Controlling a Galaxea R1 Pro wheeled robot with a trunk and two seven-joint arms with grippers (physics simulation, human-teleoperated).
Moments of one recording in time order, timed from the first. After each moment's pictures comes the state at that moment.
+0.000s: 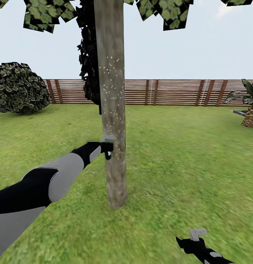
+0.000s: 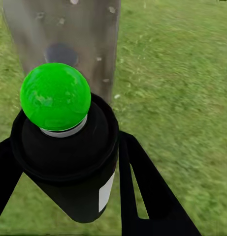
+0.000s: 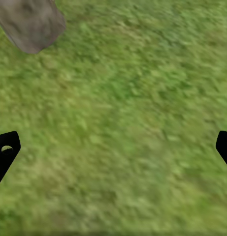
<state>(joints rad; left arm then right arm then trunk) -1.39 -0.15 0.01 -0.03 -0.01 0.23 -0.09 -0.59 -0.18 0.26 0.05 -0.28 -0.31 0.25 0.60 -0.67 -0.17</state>
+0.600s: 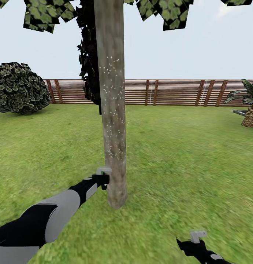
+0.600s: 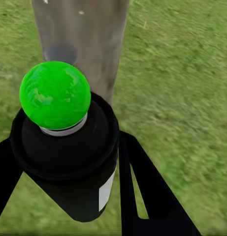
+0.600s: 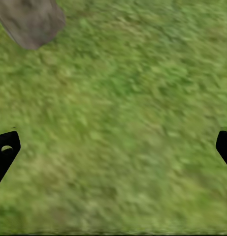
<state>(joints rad) -1.06 -0.11 0.01 -0.03 -0.01 0.02 -0.09 -0.58 -0.18 0.26 0.05 -0.28 -0.31 0.26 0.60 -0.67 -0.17</state>
